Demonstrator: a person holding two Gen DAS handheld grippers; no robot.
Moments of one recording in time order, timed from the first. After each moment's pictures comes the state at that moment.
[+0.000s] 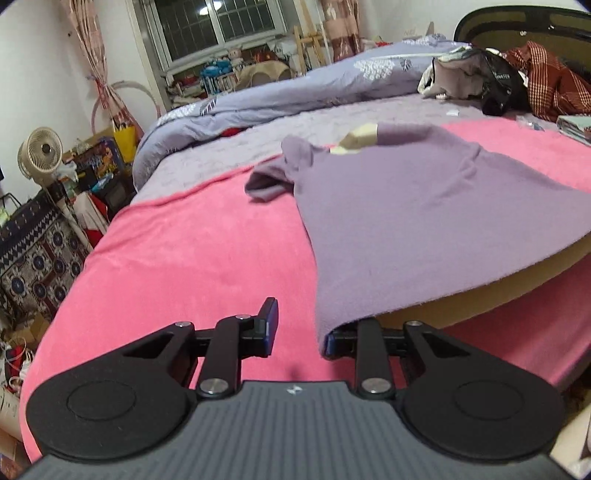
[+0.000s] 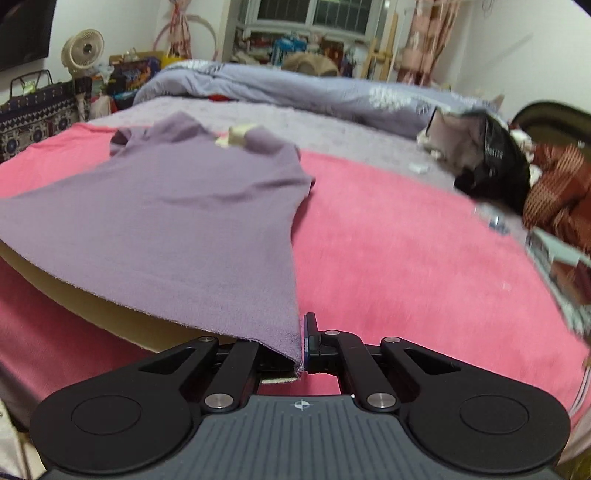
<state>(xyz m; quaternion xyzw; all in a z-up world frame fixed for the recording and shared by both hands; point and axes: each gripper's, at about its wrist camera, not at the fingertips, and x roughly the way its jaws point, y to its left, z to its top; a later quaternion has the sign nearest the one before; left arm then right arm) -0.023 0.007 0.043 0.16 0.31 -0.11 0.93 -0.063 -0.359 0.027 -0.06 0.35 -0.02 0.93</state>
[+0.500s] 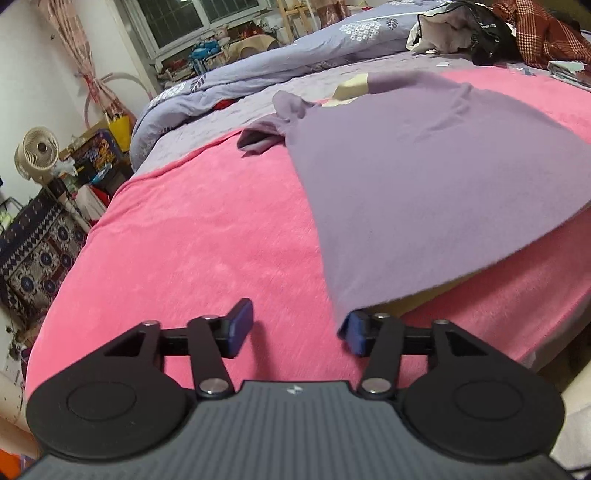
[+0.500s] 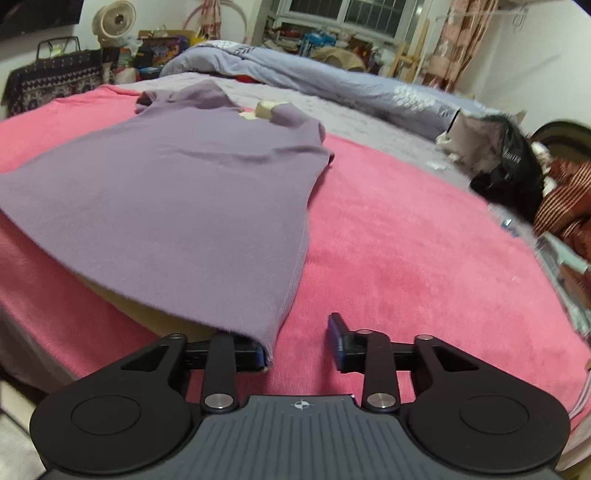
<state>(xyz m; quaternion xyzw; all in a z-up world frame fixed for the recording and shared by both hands) -0.047 0.015 0.015 0.22 0.34 -0.10 0.91 -0.081 -0.359 -0.003 -0.12 0.36 0.01 0.93</state>
